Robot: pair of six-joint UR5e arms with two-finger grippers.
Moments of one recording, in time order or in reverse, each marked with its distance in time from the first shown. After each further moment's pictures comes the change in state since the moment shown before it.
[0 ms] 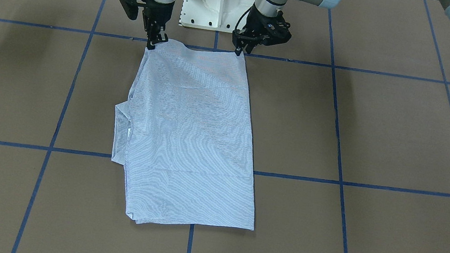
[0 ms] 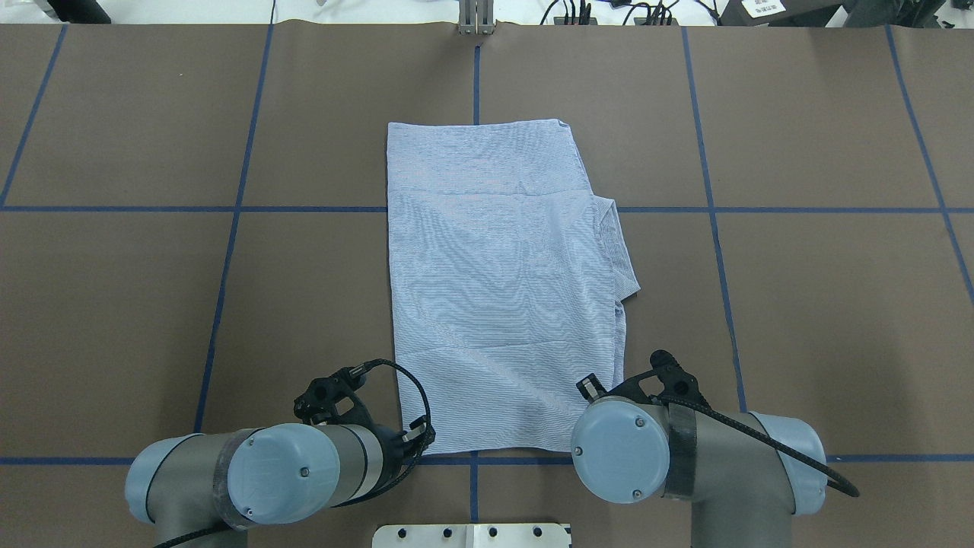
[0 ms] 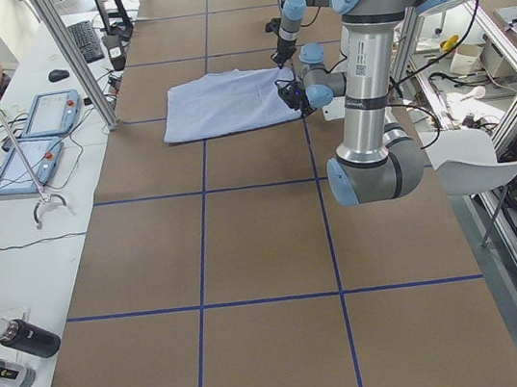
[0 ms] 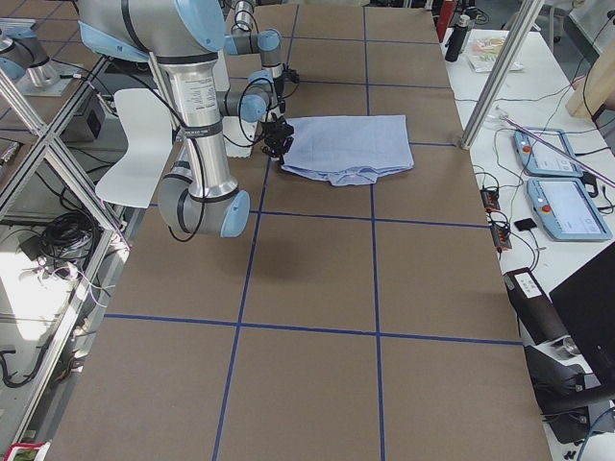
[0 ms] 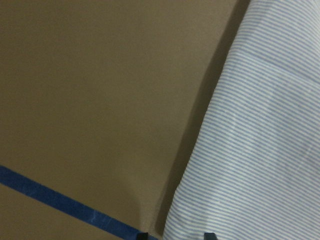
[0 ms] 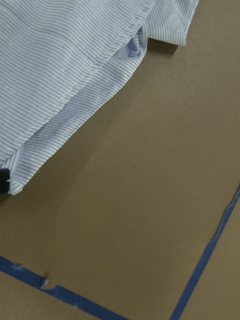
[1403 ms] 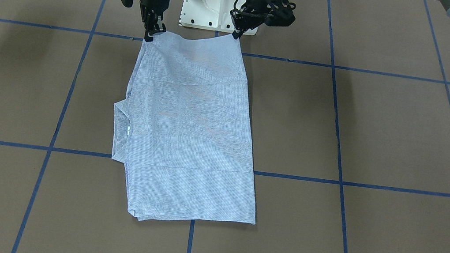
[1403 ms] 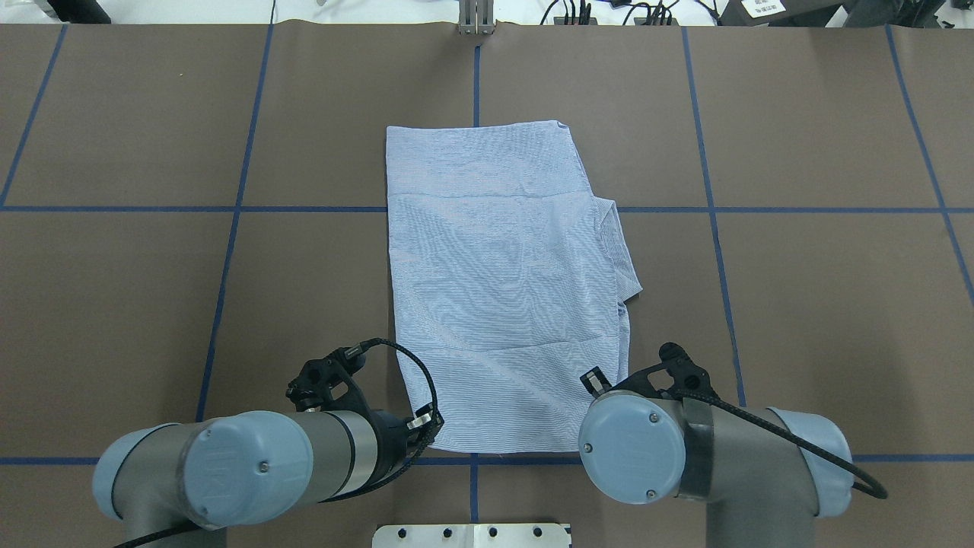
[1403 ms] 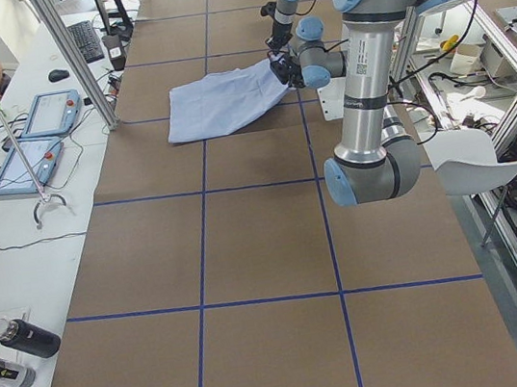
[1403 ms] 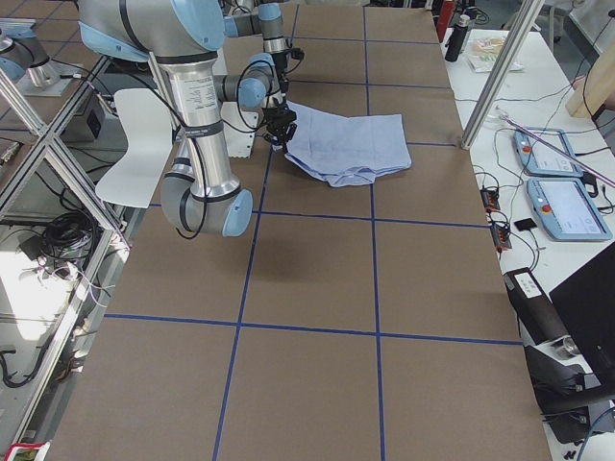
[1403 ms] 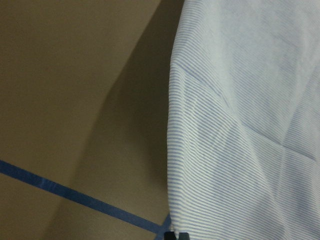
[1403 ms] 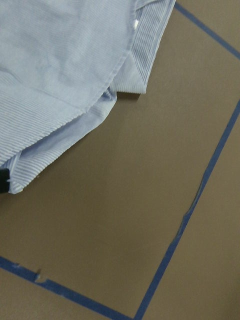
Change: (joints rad) left arm -0.090 -0.007 -0.213 0.020 -0.019 0.025; right arm 0.072 0.029 0.155 -0.132 0.004 -0.031
